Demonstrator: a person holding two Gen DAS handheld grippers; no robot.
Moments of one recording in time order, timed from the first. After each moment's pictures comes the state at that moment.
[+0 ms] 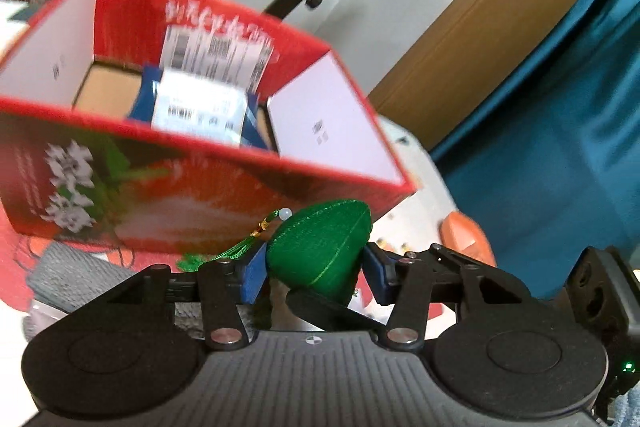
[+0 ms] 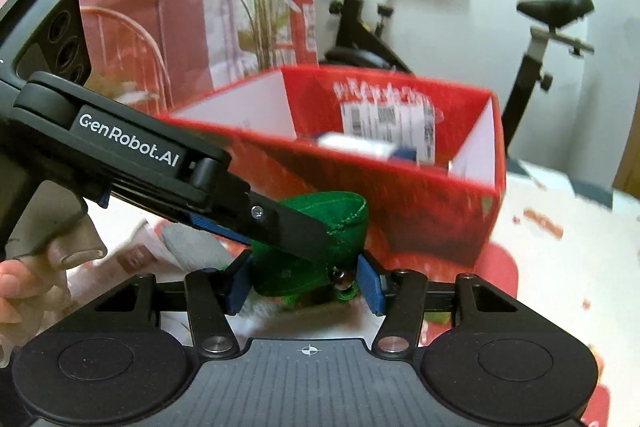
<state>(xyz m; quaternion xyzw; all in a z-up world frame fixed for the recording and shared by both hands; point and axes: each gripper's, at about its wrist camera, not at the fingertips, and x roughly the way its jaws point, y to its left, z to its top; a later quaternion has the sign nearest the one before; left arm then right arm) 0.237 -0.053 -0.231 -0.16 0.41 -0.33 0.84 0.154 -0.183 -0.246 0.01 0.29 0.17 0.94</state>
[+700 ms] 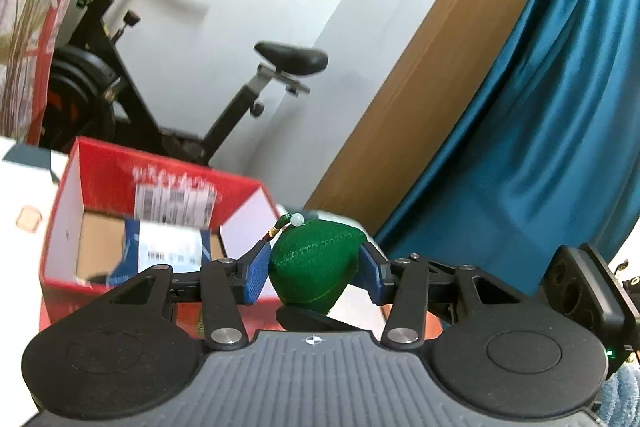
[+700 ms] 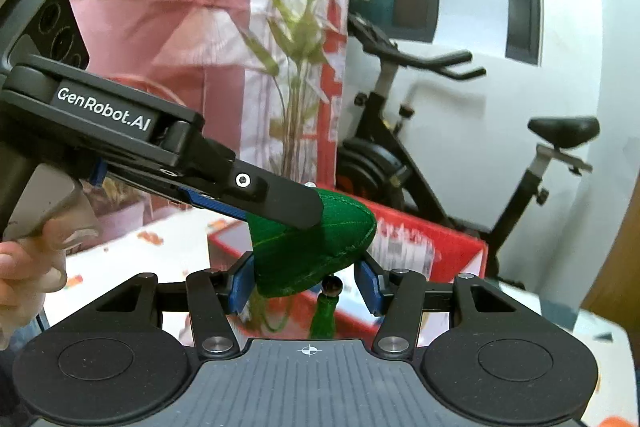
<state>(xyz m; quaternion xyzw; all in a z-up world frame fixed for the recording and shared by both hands) 0.200 -0.019 -0.112 -0.15 0.27 -0.37 0.88 0.132 -0.157 -0.122 -0.05 0.19 0.18 0.96</state>
